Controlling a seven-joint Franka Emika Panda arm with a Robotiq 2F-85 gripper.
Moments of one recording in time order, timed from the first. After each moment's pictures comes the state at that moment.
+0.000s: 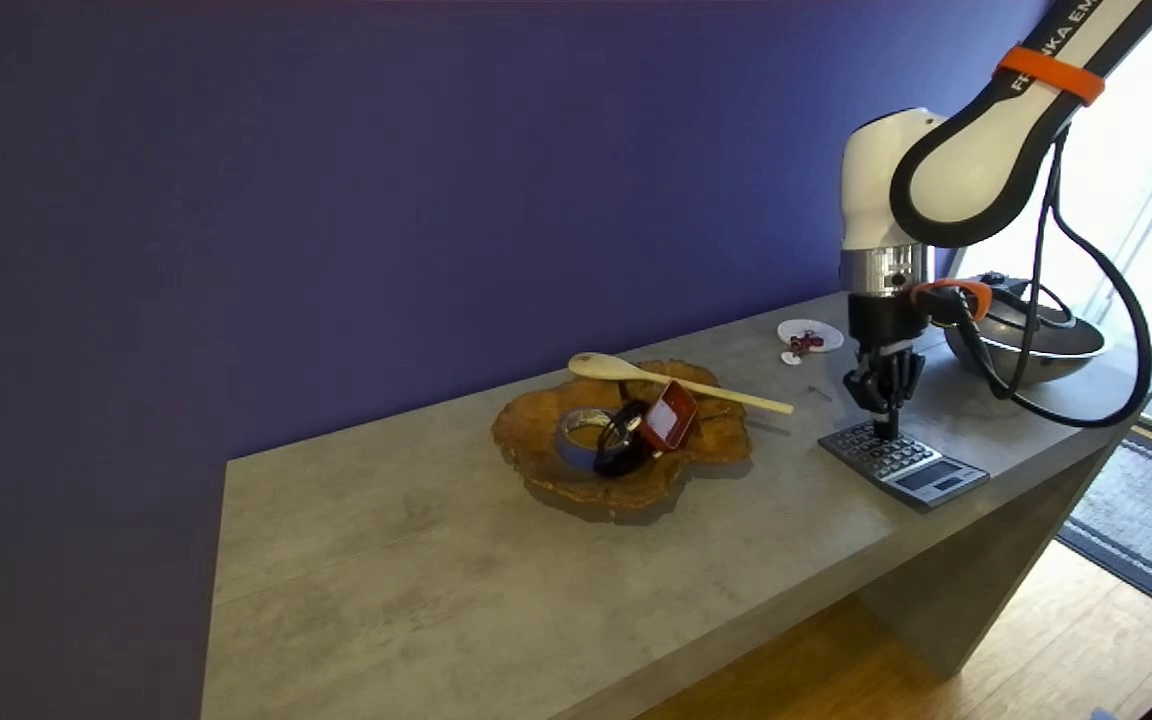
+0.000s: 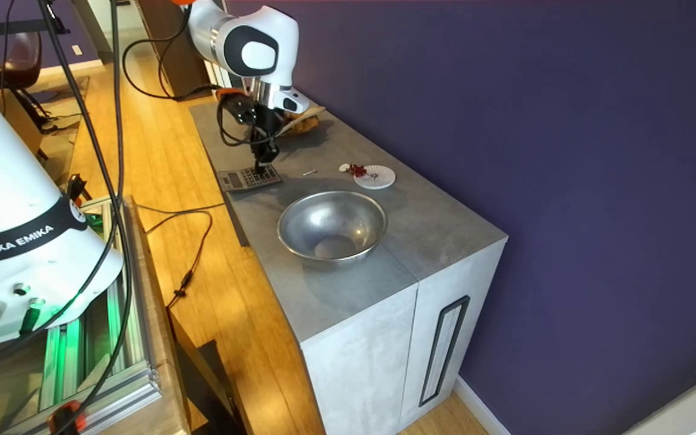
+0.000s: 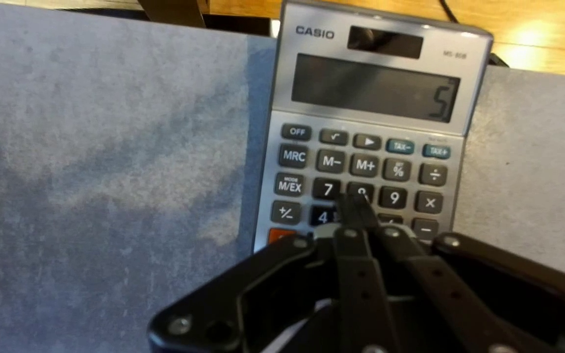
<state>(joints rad) 0.23 0.44 0.16 -2.33 0.15 2.48 0.20</state>
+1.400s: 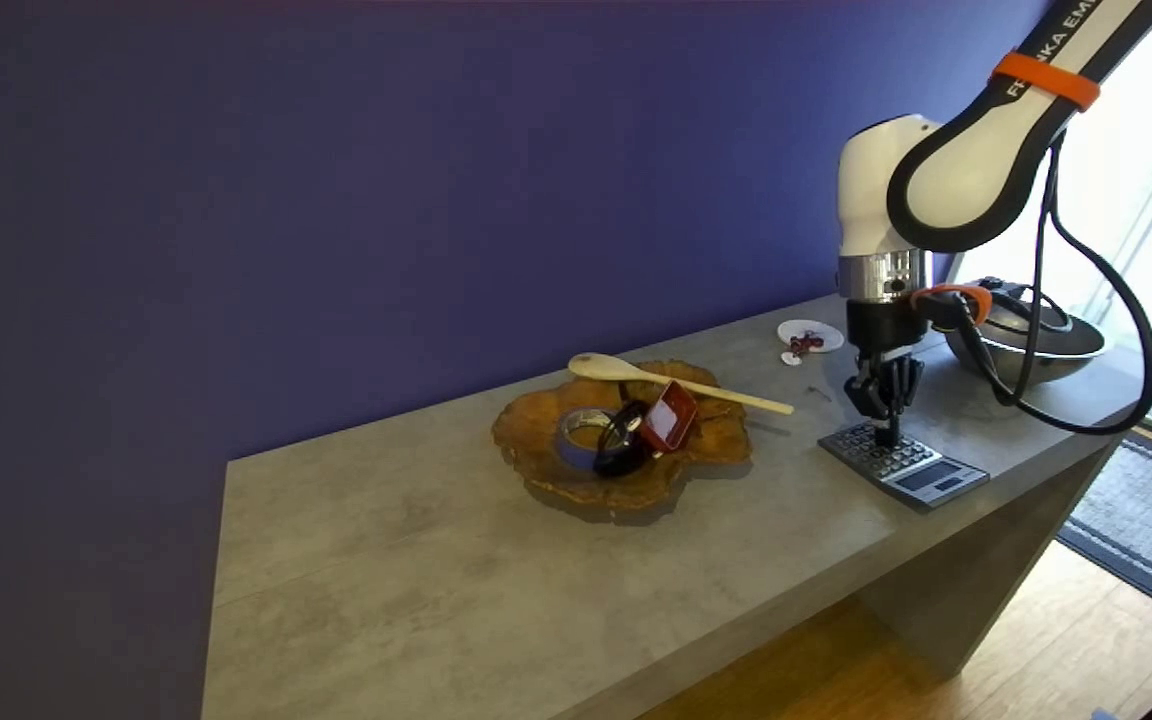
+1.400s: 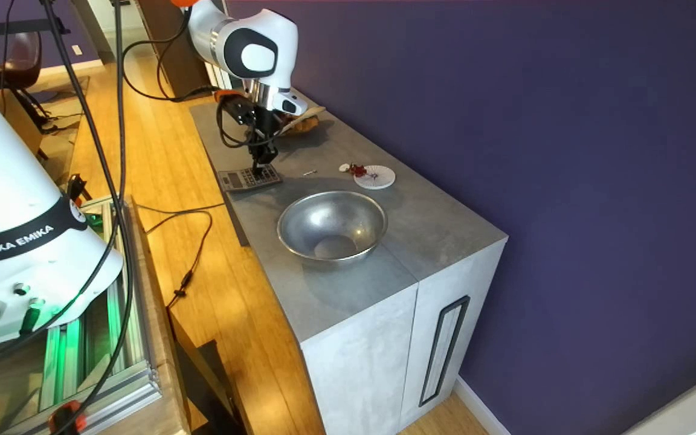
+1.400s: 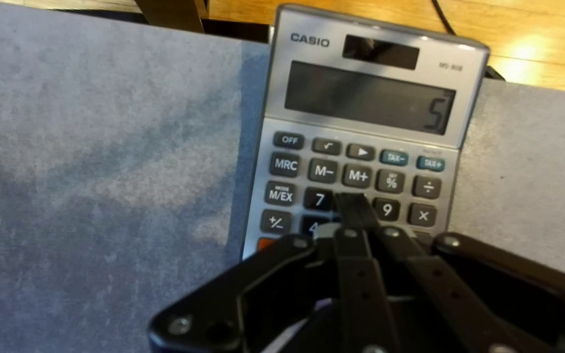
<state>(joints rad) 0.23 0.46 0.17 -2.33 0.15 2.47 0.18</state>
